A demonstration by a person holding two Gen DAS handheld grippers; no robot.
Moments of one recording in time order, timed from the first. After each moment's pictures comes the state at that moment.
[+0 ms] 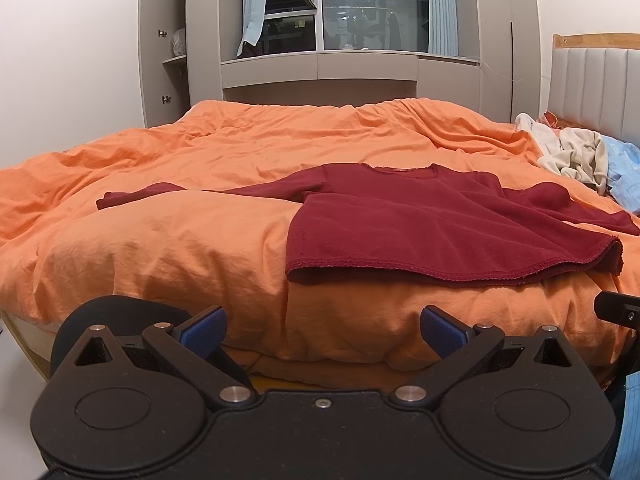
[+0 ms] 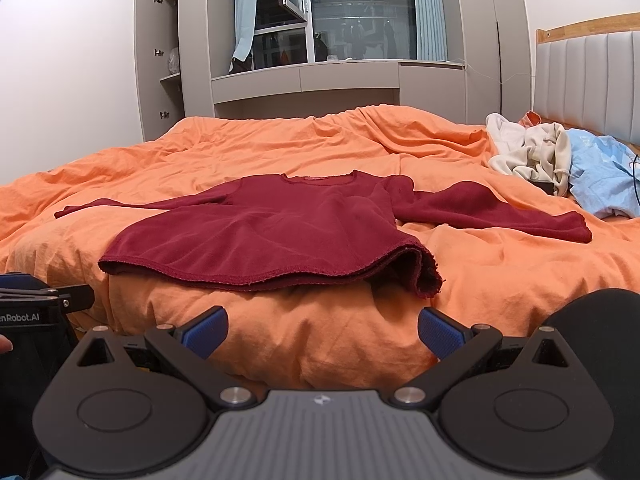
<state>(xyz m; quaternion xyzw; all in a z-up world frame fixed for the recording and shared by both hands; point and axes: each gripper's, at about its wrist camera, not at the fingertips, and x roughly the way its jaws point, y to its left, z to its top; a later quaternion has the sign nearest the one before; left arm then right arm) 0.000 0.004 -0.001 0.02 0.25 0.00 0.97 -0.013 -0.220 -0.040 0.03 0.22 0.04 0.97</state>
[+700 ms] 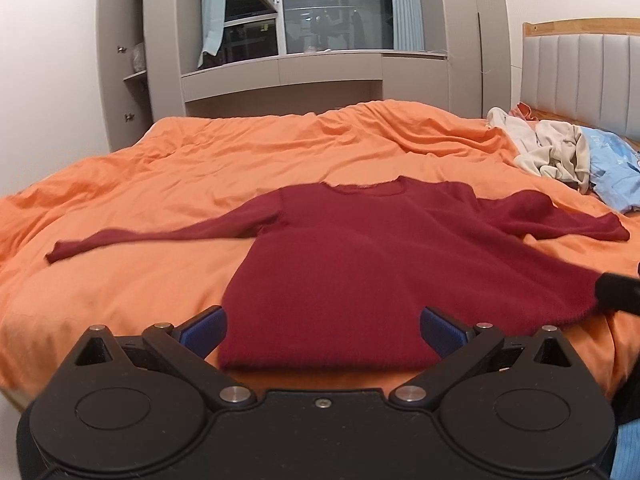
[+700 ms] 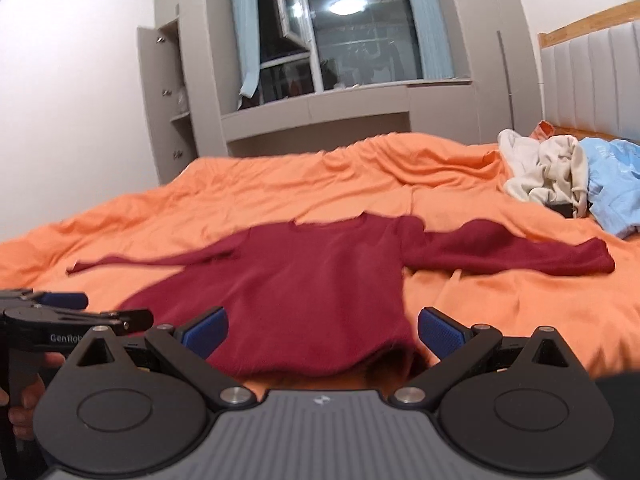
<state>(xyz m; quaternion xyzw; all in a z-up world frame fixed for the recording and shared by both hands) 0.074 -0.042 0.027 0.06 0.24 -0.04 0.97 0.041 -0.269 -0.004 0.09 0.18 0.07 0.98</state>
